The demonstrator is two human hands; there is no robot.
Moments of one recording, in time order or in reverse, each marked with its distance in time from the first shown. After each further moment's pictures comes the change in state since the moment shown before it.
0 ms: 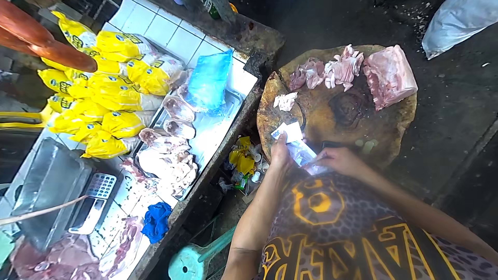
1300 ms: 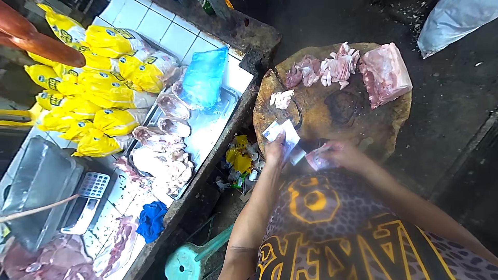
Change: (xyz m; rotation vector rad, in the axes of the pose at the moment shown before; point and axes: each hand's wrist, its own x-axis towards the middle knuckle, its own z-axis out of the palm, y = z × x) left_hand 0.013 -0.008 -0.014 0.006 0.010 0.087; right_hand -0.004 0.006 -0.017 0.311 0.030 0.171
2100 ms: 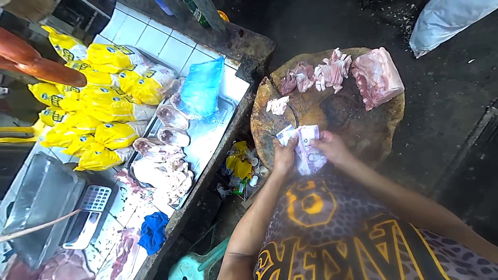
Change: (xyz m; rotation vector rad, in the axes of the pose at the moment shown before) left_hand -0.027 -0.005 0.019 0.384 -0.220 0.019; right_hand 0.041 0.007 0.020 0.158 0.307 0.138
